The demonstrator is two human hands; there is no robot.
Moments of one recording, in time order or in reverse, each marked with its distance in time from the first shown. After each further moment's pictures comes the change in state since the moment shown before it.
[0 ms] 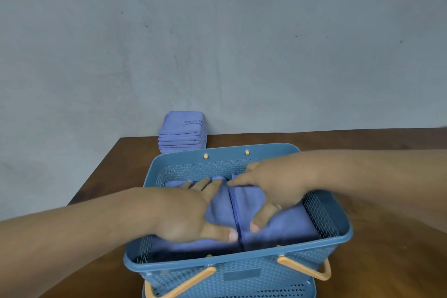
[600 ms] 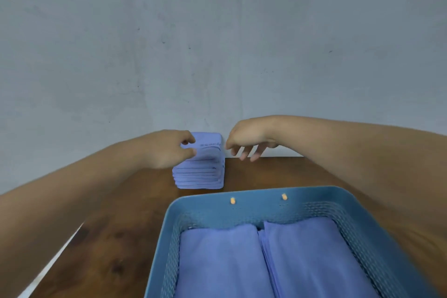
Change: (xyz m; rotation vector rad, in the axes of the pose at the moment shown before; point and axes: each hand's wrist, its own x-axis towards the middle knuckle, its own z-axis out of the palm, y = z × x) left_hand 0.089 -0.155 -0.123 -0.151 0.491 -0.145; right_hand 0.176 0.058 -0.127 0.732 0.236 0.232
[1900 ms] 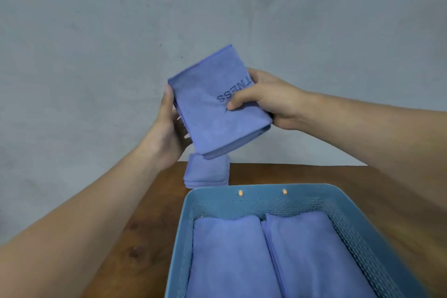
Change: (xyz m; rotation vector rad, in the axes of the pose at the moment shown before) left_hand -0.047 0.011 -0.017 -1.541 0.318 0.142; right_hand -0.116 -0.059 -0.032 0.670 0.224 -0.566
